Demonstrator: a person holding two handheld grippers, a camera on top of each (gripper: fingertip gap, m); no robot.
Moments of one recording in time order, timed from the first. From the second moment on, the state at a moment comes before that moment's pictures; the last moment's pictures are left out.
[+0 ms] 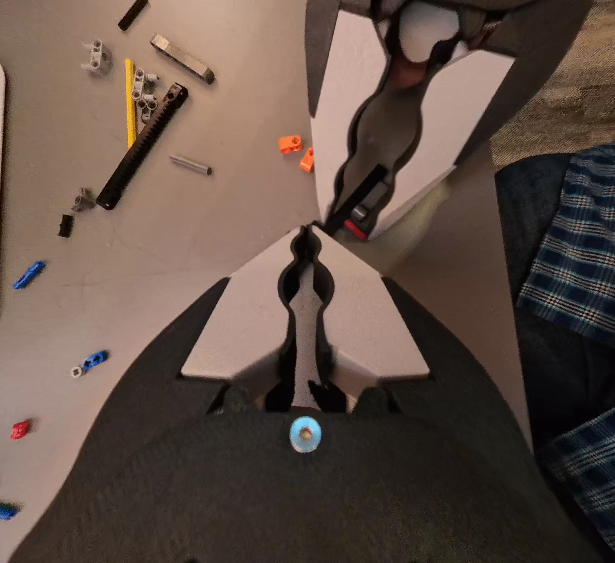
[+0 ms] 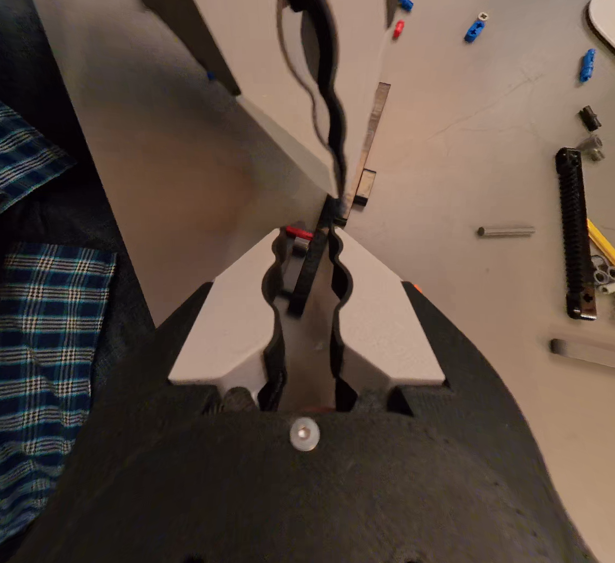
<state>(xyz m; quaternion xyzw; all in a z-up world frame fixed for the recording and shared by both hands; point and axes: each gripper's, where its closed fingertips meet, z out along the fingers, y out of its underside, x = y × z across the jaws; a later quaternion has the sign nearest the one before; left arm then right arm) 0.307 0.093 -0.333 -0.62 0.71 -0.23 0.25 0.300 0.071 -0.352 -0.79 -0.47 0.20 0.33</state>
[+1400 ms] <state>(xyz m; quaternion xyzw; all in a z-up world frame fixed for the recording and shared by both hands) 0.311 0.084 -0.347 -0.67 0.67 -0.22 0.25 0.321 0.069 -0.352 -0.81 -0.46 0.17 0.32</state>
